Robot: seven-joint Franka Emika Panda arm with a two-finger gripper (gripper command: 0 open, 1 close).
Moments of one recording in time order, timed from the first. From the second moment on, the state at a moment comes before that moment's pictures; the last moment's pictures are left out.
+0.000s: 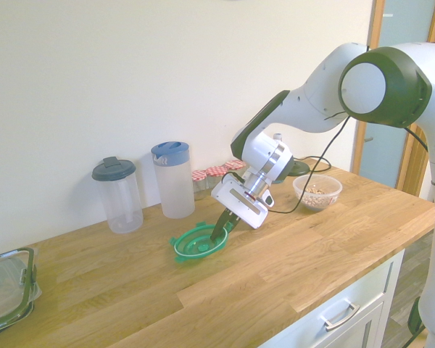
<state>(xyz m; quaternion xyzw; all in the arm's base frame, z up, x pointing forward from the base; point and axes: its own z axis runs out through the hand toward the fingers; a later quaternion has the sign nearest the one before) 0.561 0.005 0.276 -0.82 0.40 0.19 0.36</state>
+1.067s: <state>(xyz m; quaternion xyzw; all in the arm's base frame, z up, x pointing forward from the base) 0.531 -0.015 0.520 -0.94 0.34 0.09 -0.01</state>
